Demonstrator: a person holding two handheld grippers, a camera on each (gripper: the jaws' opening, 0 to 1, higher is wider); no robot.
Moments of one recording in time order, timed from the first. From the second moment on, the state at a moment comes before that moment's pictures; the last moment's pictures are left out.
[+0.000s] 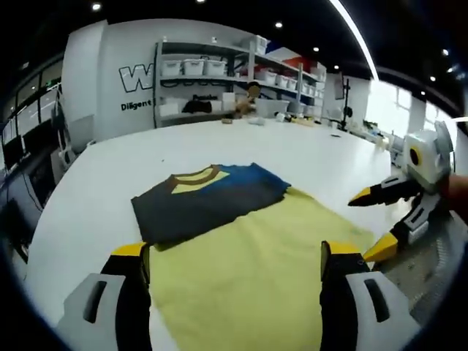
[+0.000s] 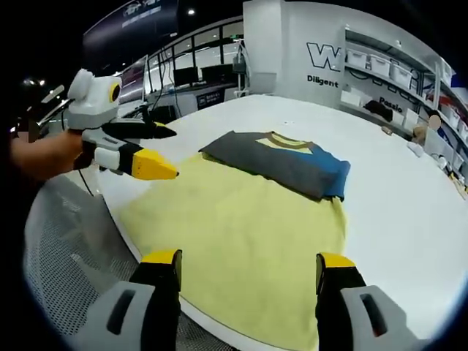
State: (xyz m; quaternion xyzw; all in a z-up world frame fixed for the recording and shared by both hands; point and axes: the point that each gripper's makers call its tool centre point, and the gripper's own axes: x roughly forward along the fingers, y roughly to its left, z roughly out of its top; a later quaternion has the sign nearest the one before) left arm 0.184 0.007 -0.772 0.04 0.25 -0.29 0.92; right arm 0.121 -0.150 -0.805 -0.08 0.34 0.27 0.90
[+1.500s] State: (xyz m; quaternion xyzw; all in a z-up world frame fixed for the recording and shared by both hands) left arm 0.079 0.079 -0.856 0.03 0.52 -0.26 0.81; right arm 0.091 -0.204 -0.823 -0.12 0.44 0.24 0.86
